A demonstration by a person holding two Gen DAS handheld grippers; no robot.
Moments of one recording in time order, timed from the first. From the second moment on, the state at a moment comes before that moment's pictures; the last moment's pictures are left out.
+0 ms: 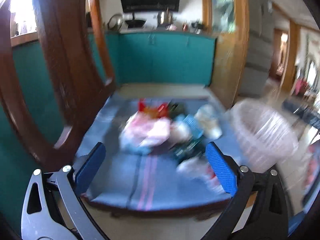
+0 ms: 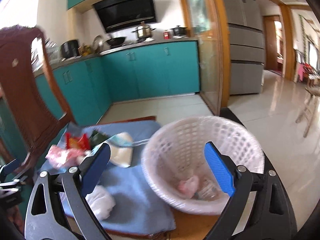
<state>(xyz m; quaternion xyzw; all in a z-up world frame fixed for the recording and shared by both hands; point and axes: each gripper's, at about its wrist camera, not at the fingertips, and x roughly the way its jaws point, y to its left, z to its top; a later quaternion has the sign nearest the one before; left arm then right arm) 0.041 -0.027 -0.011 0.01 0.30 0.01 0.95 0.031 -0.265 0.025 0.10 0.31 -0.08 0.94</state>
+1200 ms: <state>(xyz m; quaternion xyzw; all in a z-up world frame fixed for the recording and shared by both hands) 0.034 0.002 -0.012 -0.03 0.32 -0.01 0.95 0.040 -0.172 0.004 0.03 0.37 0.01 0.93</state>
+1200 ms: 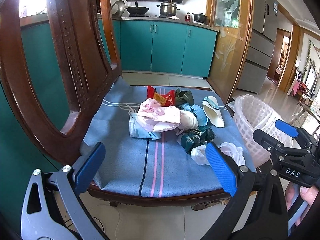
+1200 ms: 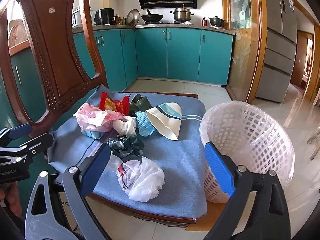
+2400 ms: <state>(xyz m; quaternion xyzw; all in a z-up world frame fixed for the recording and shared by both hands) 0.157 0.003 -0.065 -0.03 0.40 -0.04 0.92 0.185 -0.166 -0.088 -0.13 0.49 0.00 0.86</state>
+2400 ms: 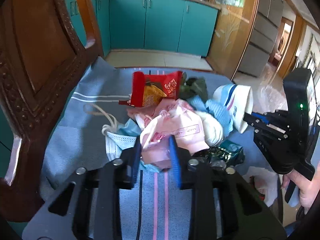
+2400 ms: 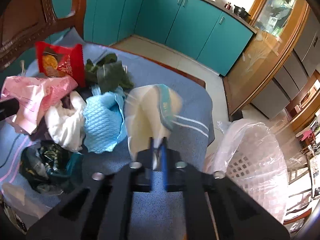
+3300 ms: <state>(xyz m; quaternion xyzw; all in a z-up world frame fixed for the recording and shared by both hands) 0.012 0.023 0.029 -0.06 0.23 -0.05 0.97 0.052 -0.193 0.023 0.09 0.37 0.09 0.92</state>
